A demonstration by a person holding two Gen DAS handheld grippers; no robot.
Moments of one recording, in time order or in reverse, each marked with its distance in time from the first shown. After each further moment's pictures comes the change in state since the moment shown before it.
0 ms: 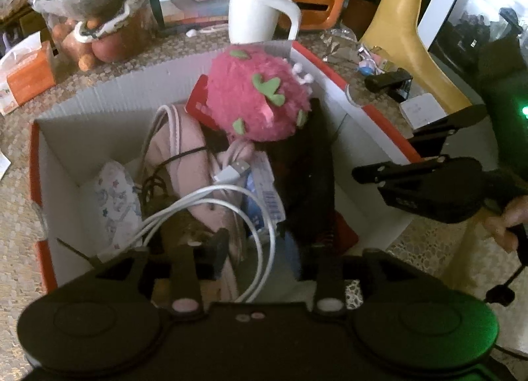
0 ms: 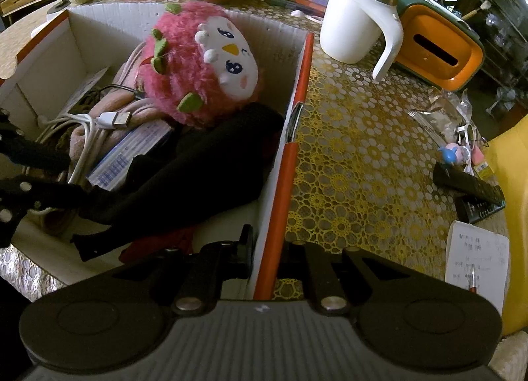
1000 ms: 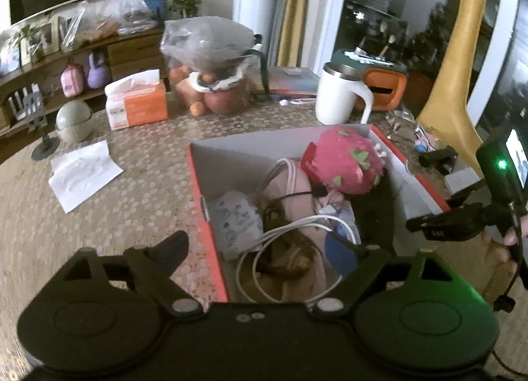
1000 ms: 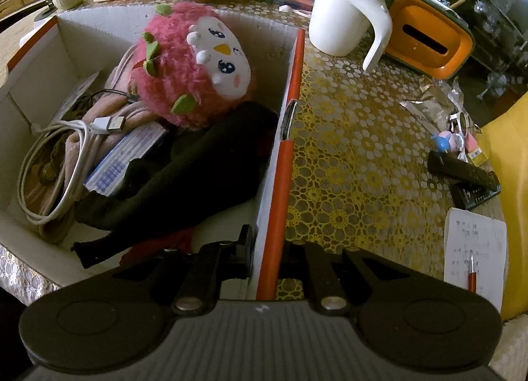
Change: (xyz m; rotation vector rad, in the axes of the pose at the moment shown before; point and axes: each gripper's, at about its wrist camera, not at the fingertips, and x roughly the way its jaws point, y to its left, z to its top) left arm -0.092 0.047 -0.041 -0.164 -0.258 0.207; right arm -0.002 0.000 0.001 0.056 0.017 -0.025
